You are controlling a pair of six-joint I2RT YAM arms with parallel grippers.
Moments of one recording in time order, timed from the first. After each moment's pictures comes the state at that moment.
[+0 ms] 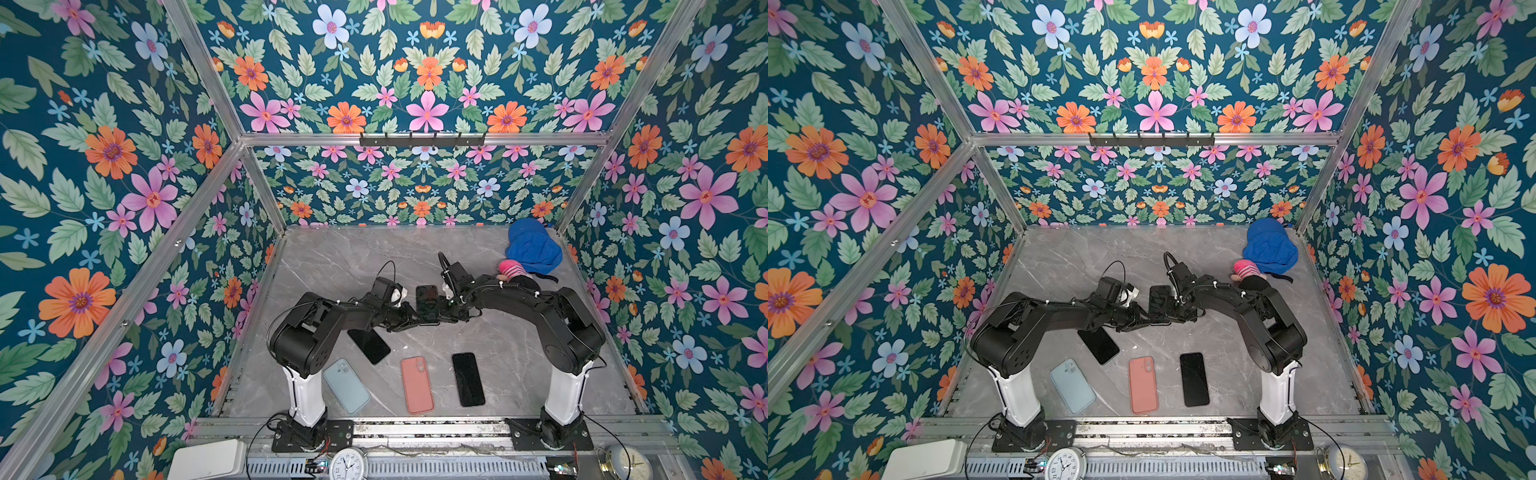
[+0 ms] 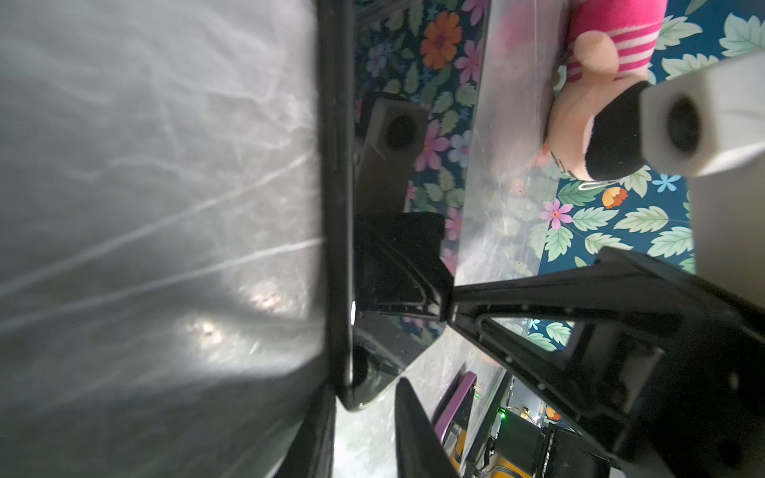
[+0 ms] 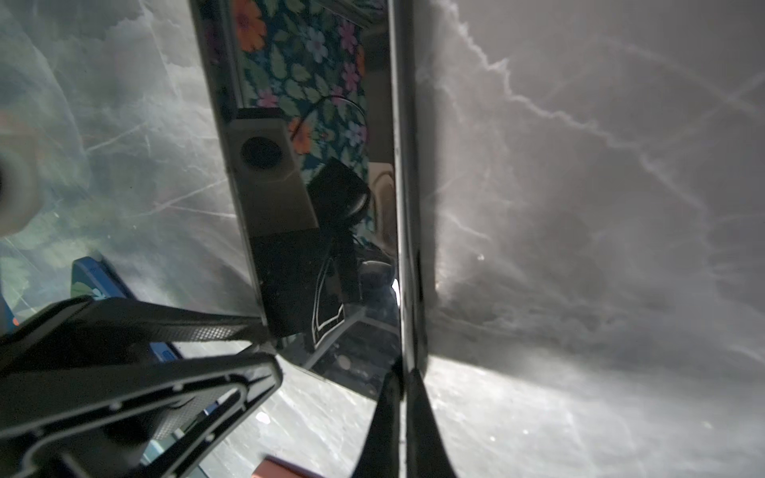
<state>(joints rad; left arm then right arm) -0.56 1.87 0.86 0.13 0.65 -0.81 0.58 1.94 1.21 -0.52 -0.27 0.68</state>
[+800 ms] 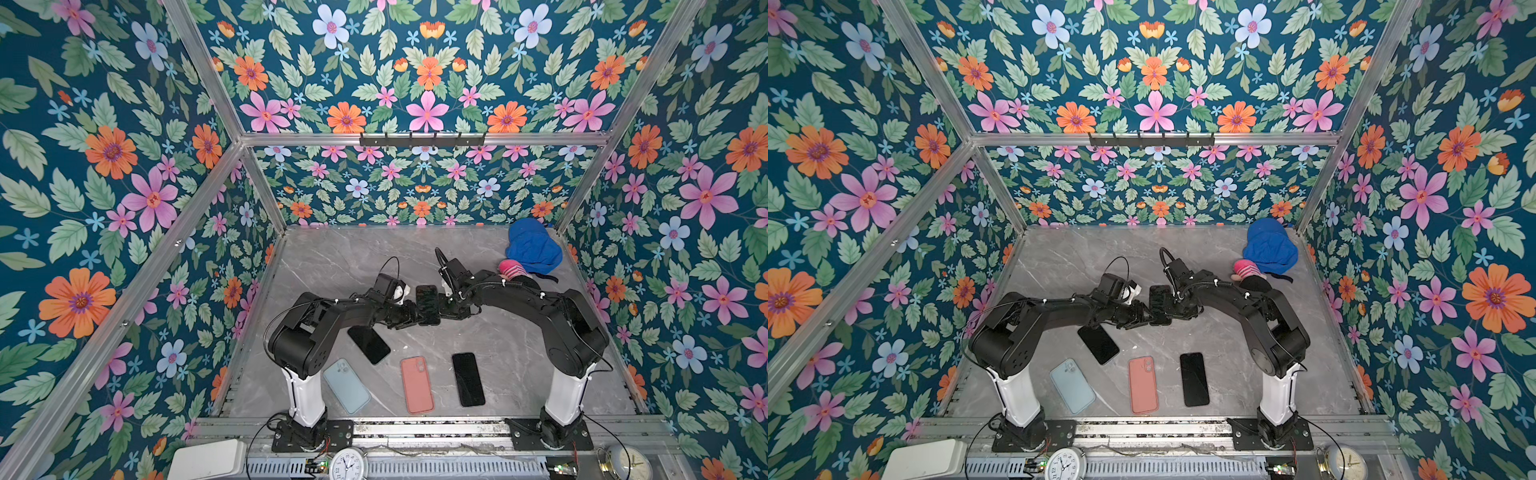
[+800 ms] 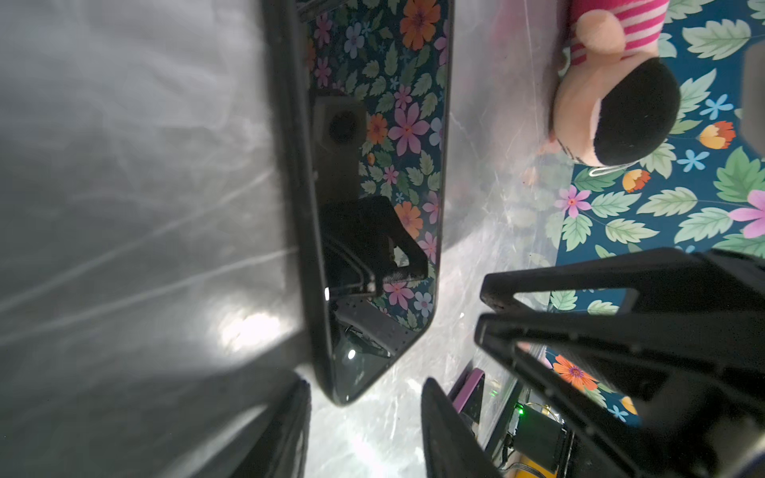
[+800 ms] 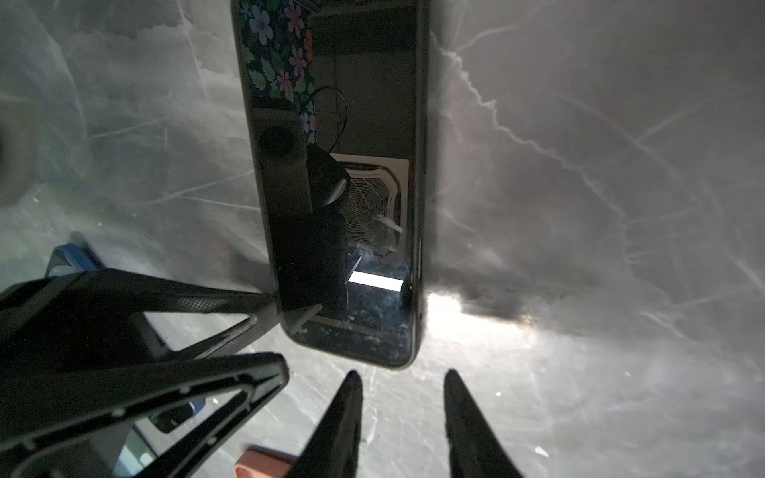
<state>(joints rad) -0.56 1.87 0.93 0.00 0.60 -0.70 0.59 1.87 1.29 -0.65 -0.17 0.60</state>
